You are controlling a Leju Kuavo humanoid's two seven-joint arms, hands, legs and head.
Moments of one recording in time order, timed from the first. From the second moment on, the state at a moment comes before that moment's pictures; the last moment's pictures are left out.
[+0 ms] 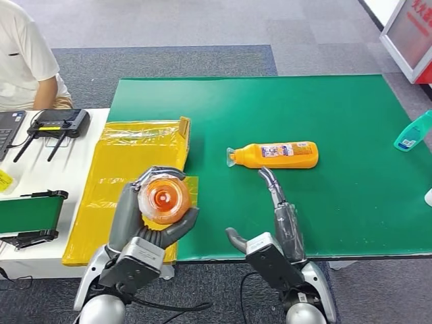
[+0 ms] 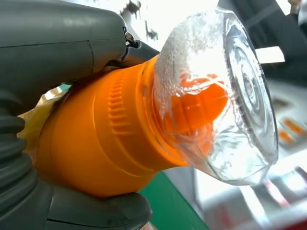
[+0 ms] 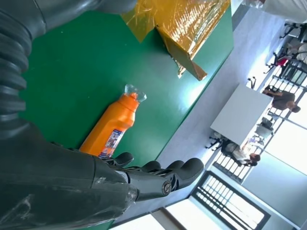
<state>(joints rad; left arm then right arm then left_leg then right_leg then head) 0.03 -0.19 -0.42 -1.96 -0.90 0.12 -0.16 0.16 0.15 0.25 -1.91 0.81 -0.11 -0.40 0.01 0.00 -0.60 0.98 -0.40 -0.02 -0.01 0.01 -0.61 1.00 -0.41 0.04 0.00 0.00</state>
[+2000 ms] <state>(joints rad) -0.43 -0.22 -0.24 -0.96 -1.53 0.16 -0.05 0.03 0.13 0.36 -1.78 0.77 -0.05 -0.47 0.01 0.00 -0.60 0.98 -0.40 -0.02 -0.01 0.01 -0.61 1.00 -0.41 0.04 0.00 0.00</state>
